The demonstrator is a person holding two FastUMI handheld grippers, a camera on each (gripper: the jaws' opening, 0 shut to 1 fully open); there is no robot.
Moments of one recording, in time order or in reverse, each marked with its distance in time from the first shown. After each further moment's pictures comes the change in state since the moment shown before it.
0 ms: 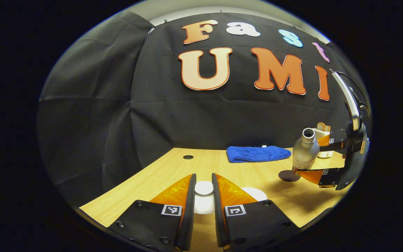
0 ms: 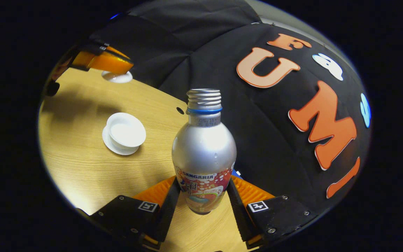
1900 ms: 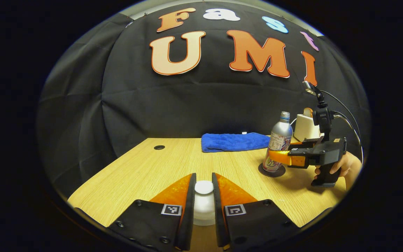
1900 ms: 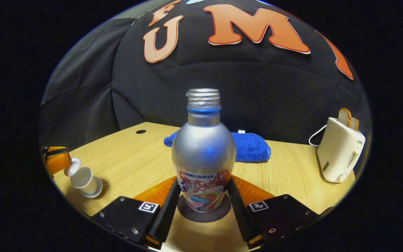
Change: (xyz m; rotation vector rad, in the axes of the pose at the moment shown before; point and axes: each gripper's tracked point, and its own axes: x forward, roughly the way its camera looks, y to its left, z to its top) left arm 0.039 -0.084 -0.030 0.038 0.131 -0.109; right arm 0.082 0.001 -0.041 0.777 0.047 -0.024
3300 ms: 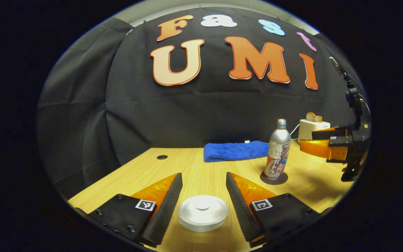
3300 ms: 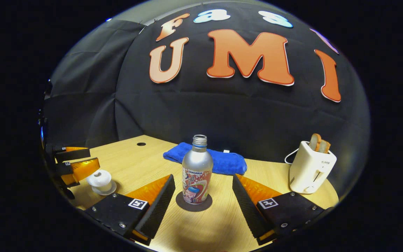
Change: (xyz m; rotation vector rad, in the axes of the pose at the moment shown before) left arm -0.009 -0.013 0.041 0.017 -0.134 0.034; right arm -0.062 -0.019 0.040 -0.090 -0.173 -0.100
